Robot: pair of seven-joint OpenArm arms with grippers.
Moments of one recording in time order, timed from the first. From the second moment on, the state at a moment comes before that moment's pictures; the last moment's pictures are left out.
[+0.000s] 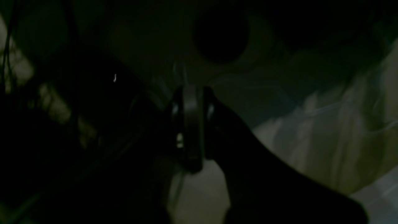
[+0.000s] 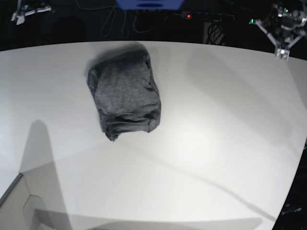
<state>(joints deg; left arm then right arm) 32.1 -0.2 -45.2 113.5 1.2 -39.8 54.8 -23.1 -5.8 70.0 77.4 5.9 39.7 -38.0</state>
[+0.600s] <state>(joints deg) 18.6 -8.1 -31.0 29.8 1.0 -39.4 12.7 -22.7 0.7 29.3 40.1 6.7 37.3 -11.1</state>
